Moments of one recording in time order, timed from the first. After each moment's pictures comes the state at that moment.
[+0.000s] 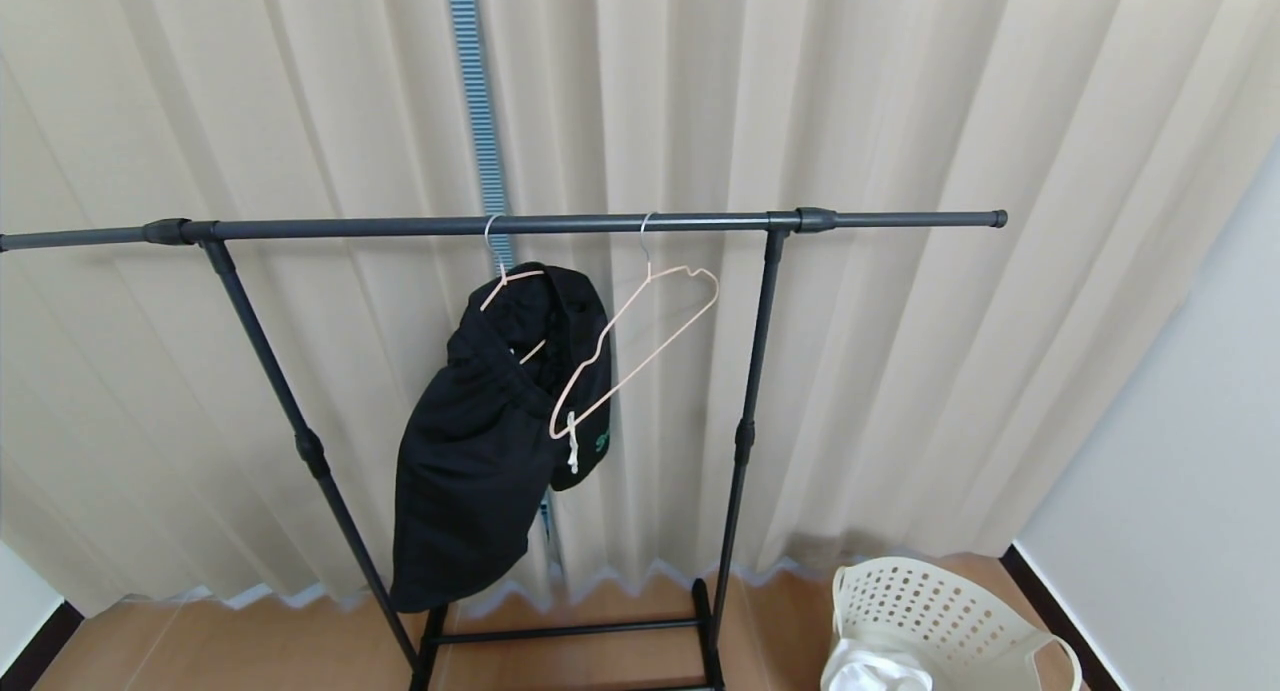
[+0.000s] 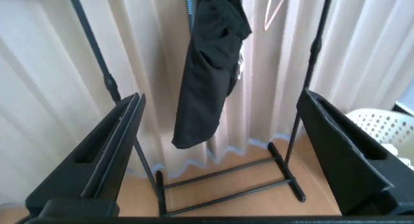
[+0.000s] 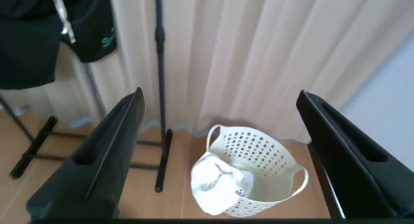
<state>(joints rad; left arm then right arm) -0.01 0.02 0.00 -0.02 -0.14 0.10 0.00 0.09 0.00 0.01 0.00 -0.04</state>
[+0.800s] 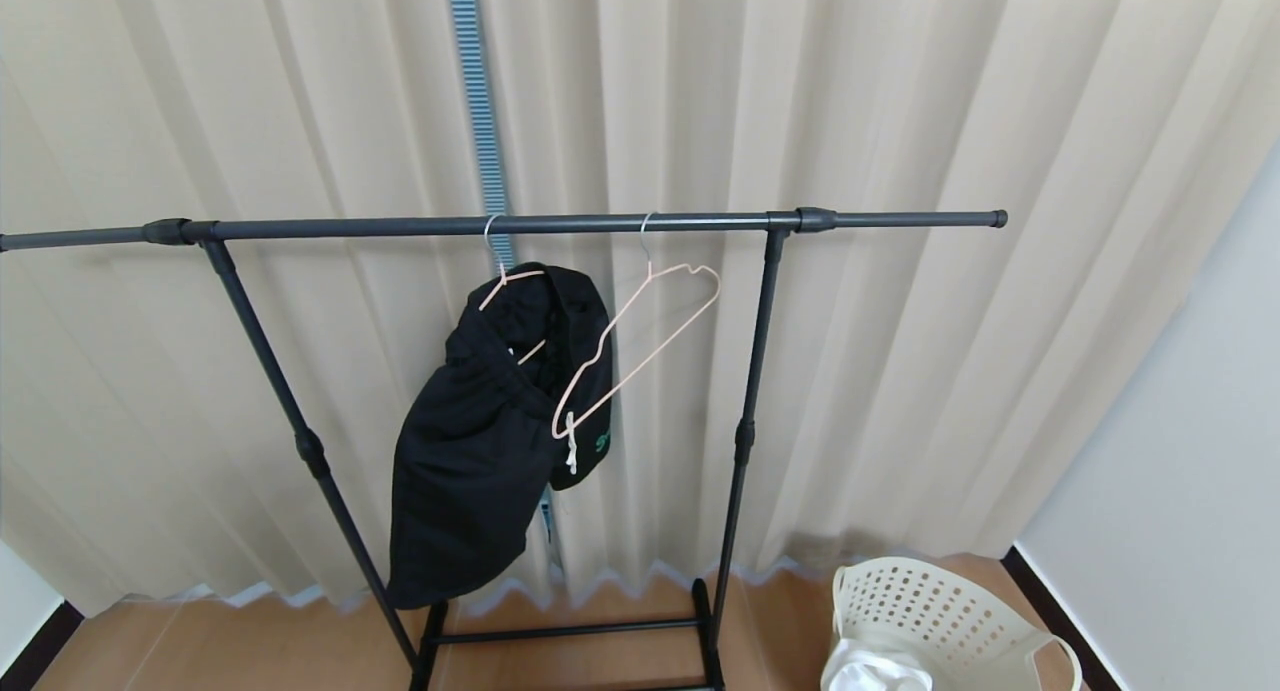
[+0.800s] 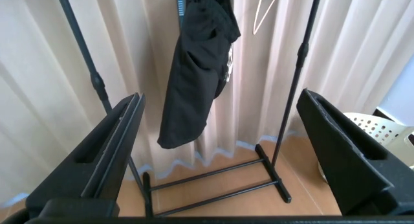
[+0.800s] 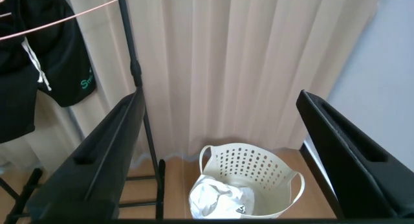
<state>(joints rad) -0.01 0.00 0.00 -0.01 -0.18 0.07 0.00 0.00 0.00 0.00 -0.07 0.02</state>
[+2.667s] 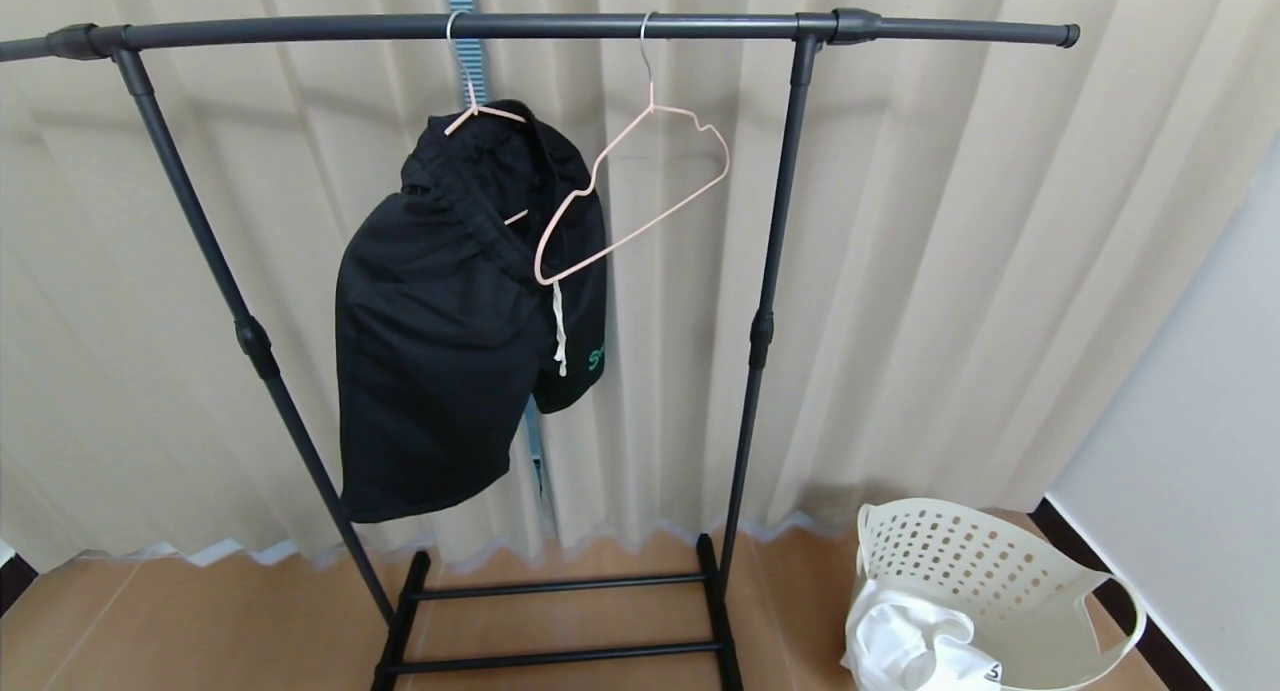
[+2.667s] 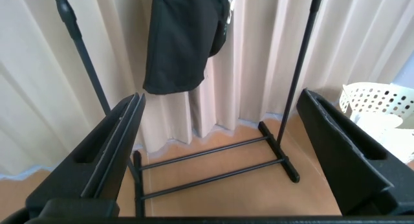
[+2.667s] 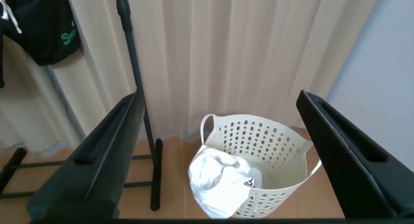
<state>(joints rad) -0.01 0.00 0.00 -0.01 -0.18 0.06 0.00 0.00 0.00 0.00 -0.07 0.03</state>
